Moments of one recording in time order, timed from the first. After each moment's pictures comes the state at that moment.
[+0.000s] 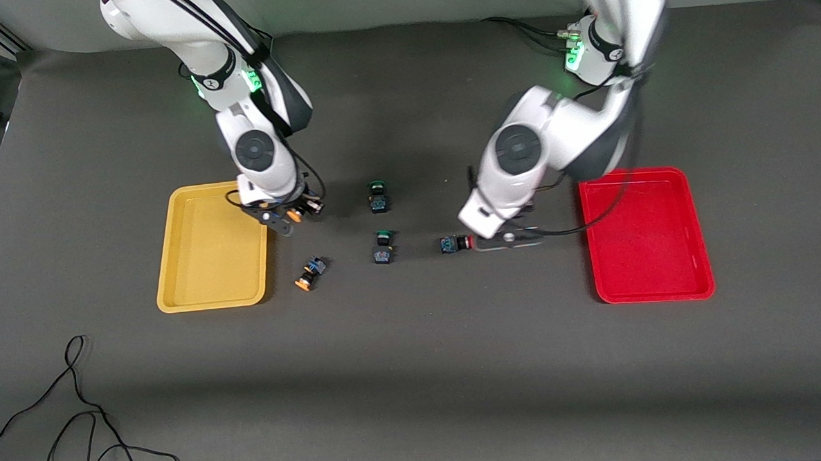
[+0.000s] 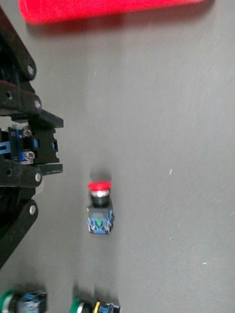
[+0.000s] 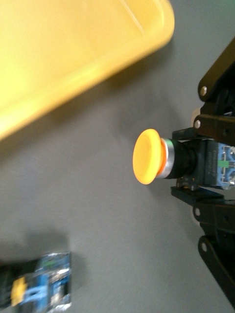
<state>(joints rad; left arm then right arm) -0.56 0.32 -0.01 -1.80 -0.05 2.05 -0.59 0.59 0.18 -0.09 -2.34 0.04 2.37 1.04</state>
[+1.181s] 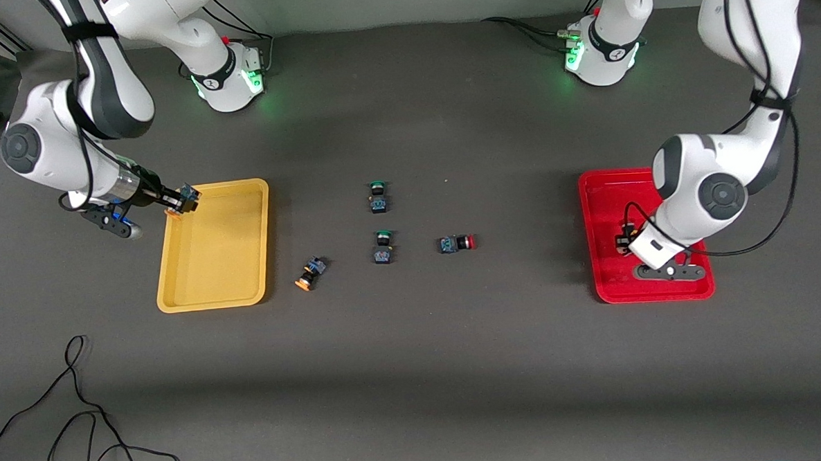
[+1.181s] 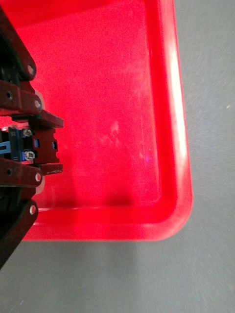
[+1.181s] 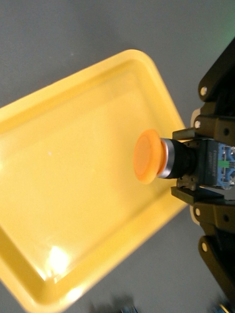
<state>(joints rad) -0.09 0.40 0.01 -2.12 0.03 2.47 -0.03 0.58 -0.10 -0.63 -2.46 0.04 2.21 0.44</state>
